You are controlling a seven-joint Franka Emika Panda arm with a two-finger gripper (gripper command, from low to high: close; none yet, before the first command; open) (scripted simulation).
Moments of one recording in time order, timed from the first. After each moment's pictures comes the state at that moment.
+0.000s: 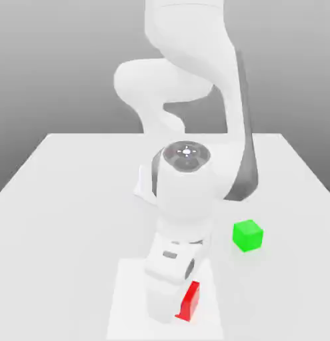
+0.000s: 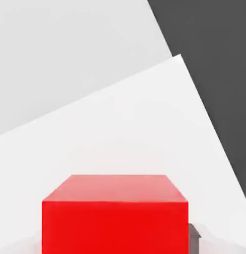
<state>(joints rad) 0.22 0.33 -0.11 -2.58 0.16 2.91 -0.40</state>
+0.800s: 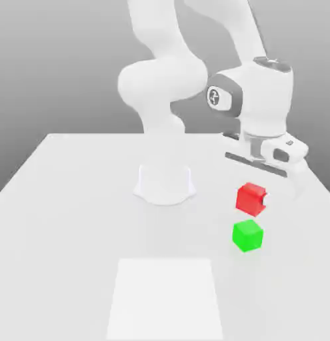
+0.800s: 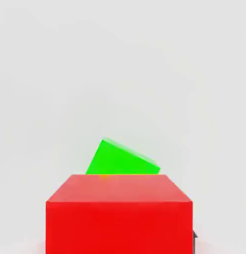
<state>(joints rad) 0.67 -0.22 0.04 -3.02 0.03 2.79 -0.98</state>
